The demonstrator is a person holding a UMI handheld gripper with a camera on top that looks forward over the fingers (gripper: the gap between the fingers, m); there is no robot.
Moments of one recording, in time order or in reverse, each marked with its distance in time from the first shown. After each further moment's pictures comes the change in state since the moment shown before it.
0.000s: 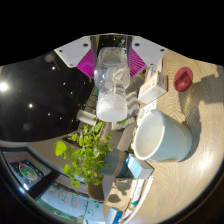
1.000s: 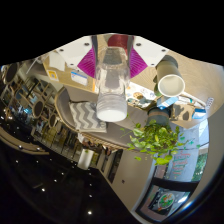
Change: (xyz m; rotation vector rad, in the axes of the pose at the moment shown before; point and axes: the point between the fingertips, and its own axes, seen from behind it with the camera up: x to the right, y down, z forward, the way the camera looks) arm -0.080 0.019 -0.005 0.093 -0.521 1.480
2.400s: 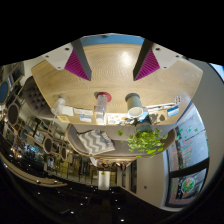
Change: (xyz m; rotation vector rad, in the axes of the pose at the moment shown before) arm -0.063 0.051 -0.291 -0.222 0.004 0.316
